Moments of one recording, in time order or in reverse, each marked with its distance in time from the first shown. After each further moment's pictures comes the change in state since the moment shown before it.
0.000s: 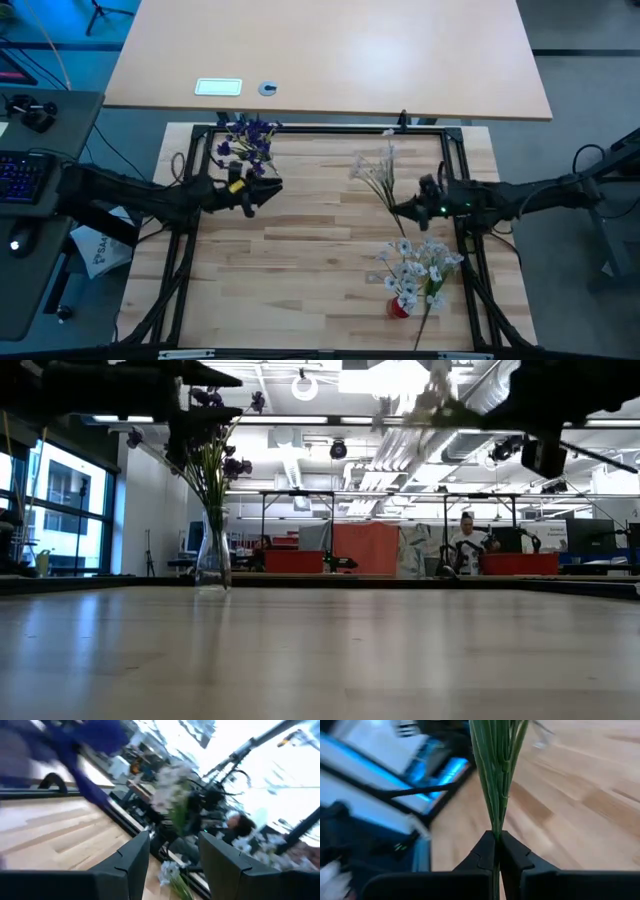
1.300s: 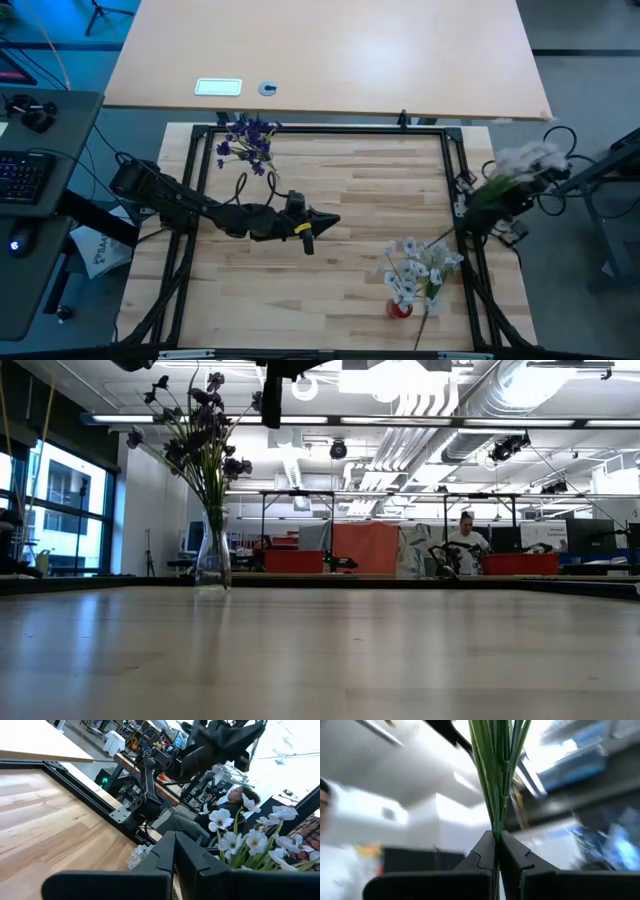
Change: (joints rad) left arm -0.225 0.626 0.572 -0.057 -0.150 0.018; right arm 0.460 -0.244 -0.050 0.862 -0.033 -0.761
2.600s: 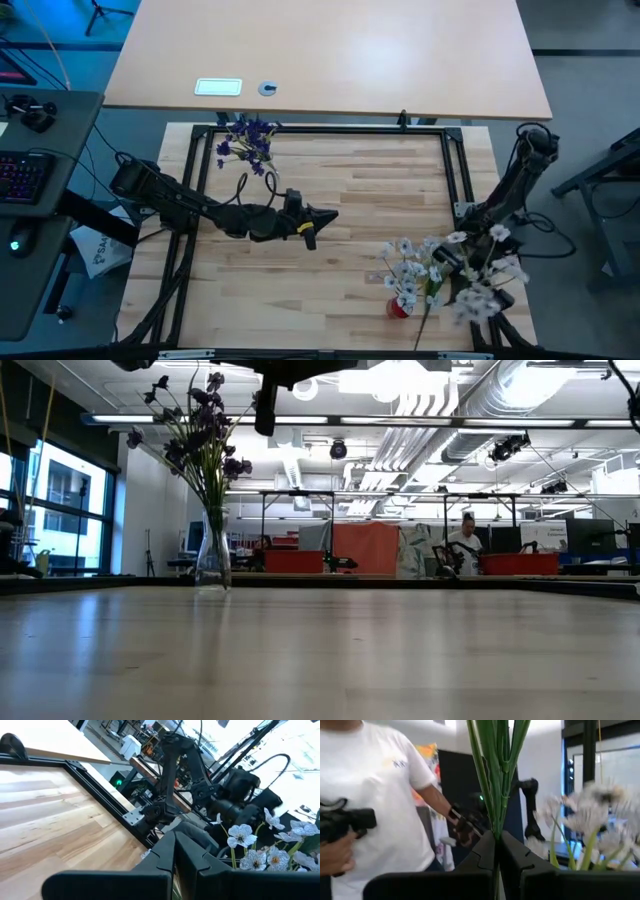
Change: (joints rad) left arm 0.000 -0.001 0.000 -0.030 -0.089 -0.071; right arm 0.414 0.482 0.000 -0.006 0.101 -0.102
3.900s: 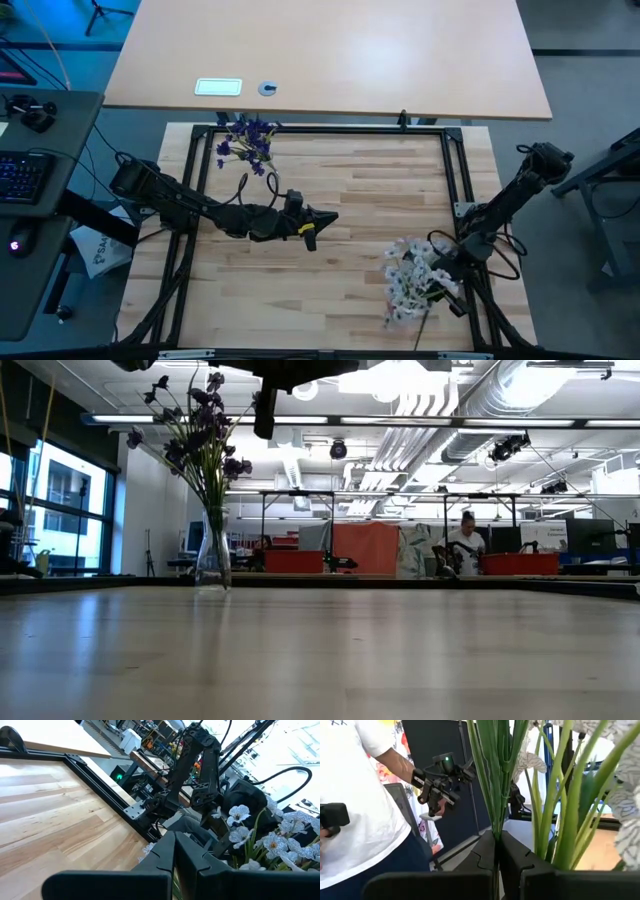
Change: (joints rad) left arm 0.000 0.000 0.000 -0.029 0.021 -0.008; right arm -0.198 0.320 0.000 0.149 -0.095 0.153
